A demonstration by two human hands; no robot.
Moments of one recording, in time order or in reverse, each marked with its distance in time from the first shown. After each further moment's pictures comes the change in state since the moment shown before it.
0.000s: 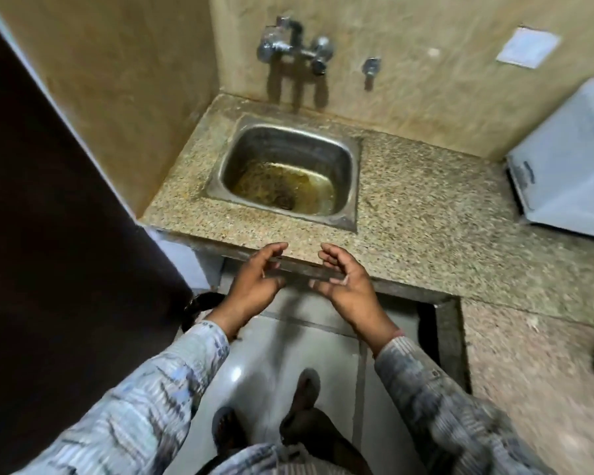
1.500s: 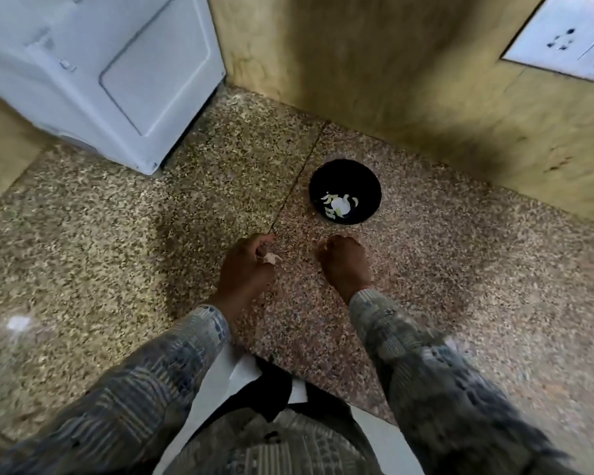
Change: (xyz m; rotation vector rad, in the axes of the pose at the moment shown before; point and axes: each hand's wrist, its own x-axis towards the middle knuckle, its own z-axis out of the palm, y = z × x) left_hand 0.174 0.143 0.613 0.764 -0.997 0.443; right_hand -0.124 0.247 -0.457 -0.205 1.127 0.963
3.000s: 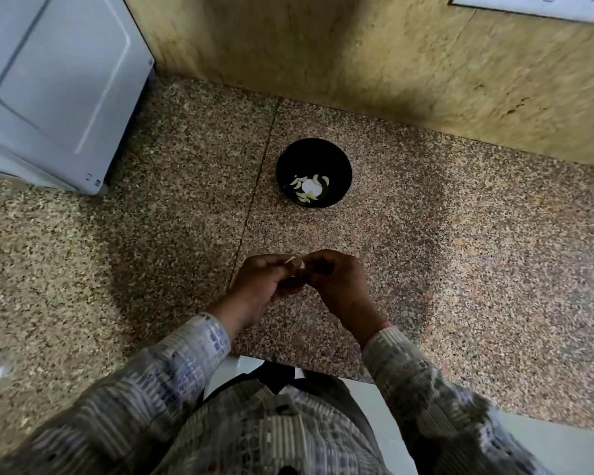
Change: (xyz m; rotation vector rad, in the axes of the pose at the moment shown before) left_hand -0.010 0.032 0.032 -0.868 -0.519 -0.378; right_hand -0.081 -0.002 -0.007 0.691 0.038 0.142
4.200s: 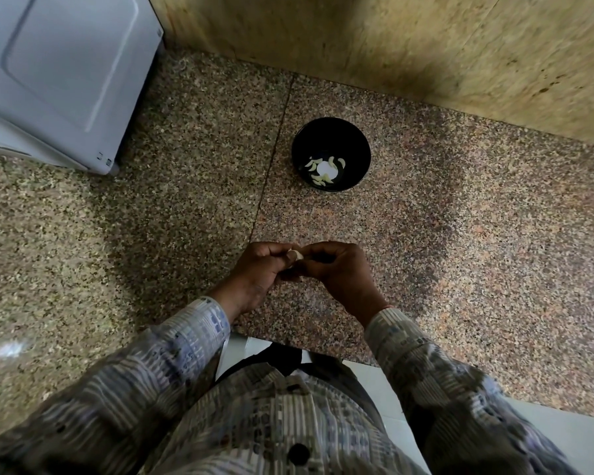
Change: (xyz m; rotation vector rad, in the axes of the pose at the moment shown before) left_hand 0.000 -0.004 -0.031 0.107 -0.049 0.074; right_hand 0.002 0.006 0.021 0.101 -0.113 -0.055
